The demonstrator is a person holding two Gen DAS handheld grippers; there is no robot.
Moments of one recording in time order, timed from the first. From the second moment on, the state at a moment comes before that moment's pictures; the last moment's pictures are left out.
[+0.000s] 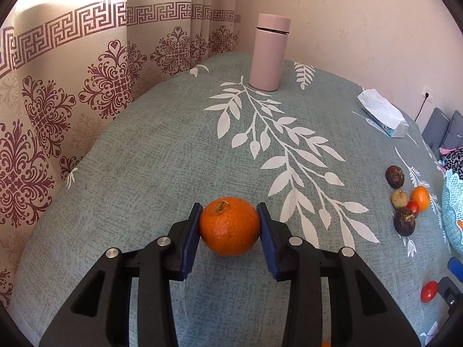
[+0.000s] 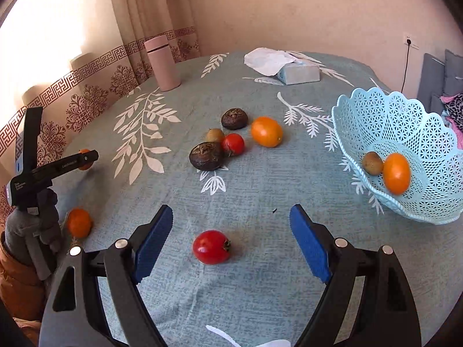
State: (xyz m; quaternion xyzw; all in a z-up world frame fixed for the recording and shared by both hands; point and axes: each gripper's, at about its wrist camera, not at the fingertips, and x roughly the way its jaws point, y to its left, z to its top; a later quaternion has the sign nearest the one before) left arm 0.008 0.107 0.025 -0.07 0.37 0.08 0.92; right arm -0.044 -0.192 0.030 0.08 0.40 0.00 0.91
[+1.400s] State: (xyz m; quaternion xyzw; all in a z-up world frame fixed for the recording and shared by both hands) left arm -0.031 0.044 0.056 -0.01 0.33 0.05 0.94; right arm -0.069 -0.299 0.082 0.07 0.30 -0.22 0.92
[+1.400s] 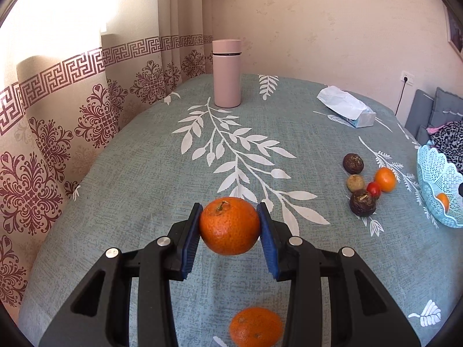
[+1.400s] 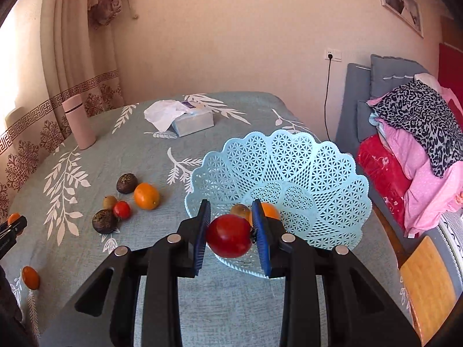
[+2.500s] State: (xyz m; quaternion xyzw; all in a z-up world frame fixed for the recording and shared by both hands) left arm -0.005 -0.113 0.089 0.06 0.33 -0.11 0.93; right arm -0.082 -0.348 0.068 0.07 0.27 -0.28 0.92
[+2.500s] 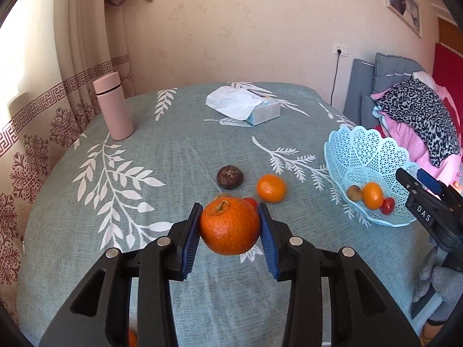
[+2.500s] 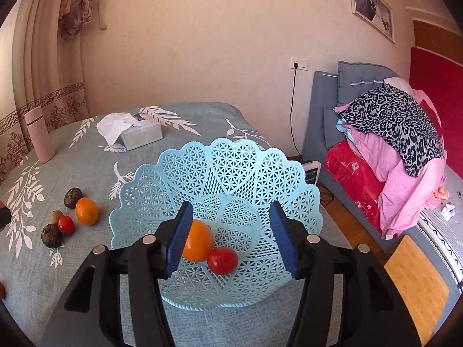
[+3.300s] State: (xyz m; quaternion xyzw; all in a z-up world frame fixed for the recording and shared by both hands) left arm 0.037 -0.250 0.077 0.11 0.34 -0.24 0.90; right arm -0.104 -0.385 0.067 0.13 0.26 -0.32 0.90
